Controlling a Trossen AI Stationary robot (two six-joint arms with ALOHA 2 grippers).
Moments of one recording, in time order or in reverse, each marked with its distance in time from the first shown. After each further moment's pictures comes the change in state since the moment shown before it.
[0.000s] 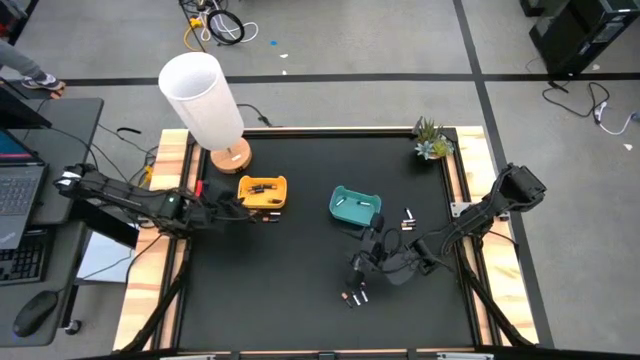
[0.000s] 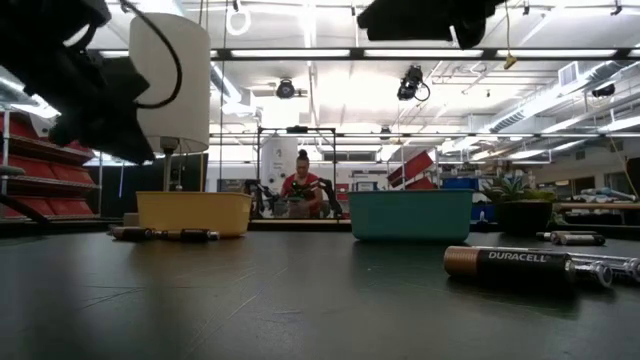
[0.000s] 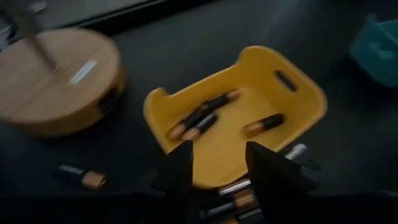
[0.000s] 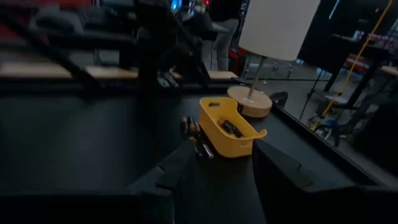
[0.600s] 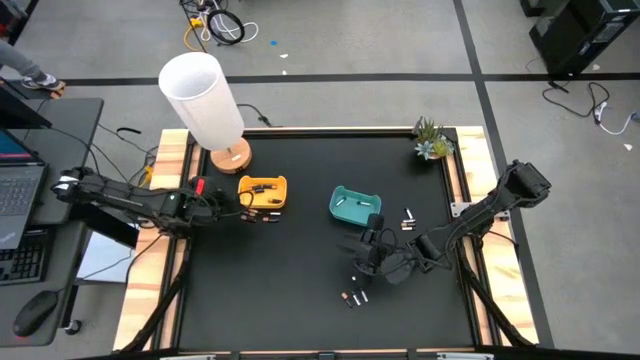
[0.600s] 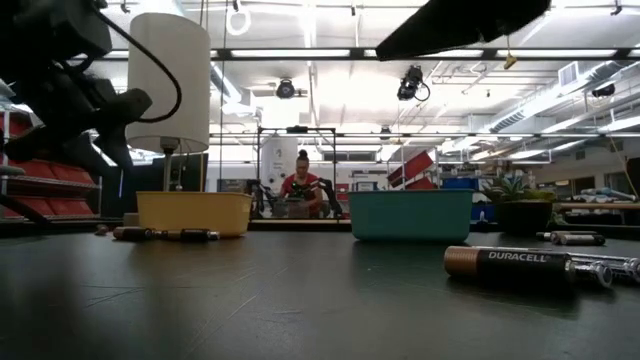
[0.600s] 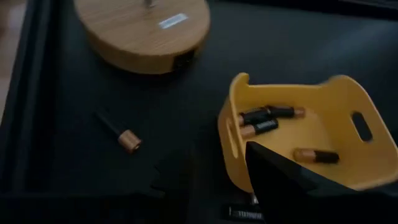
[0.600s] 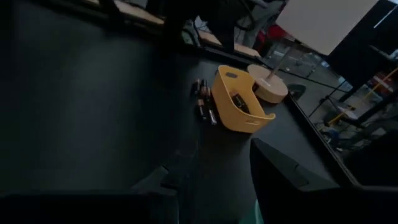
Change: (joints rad) left arm 0.088 0.010 0.000 -0.204 0.015 -0.526; right arm -0.009 -0.061 0.000 -0.255 -0.143 -0.117
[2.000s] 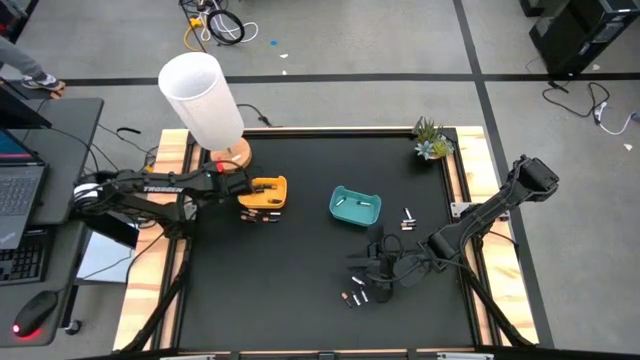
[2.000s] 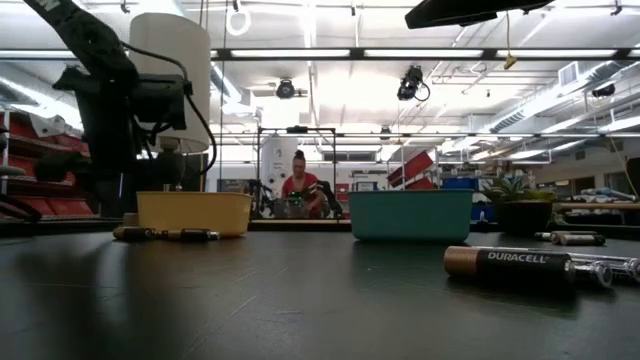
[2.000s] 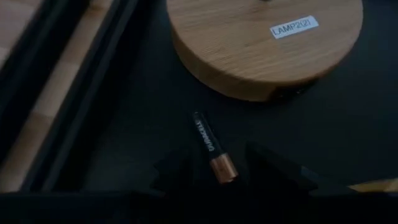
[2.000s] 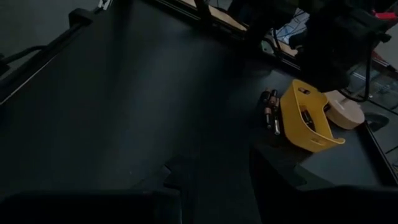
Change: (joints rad) left arm 0.531 0.464 0.062 0.228 0.132 0.122; right arm 0.054 -0.094 0.000 -0.114 -0.272 -0.081
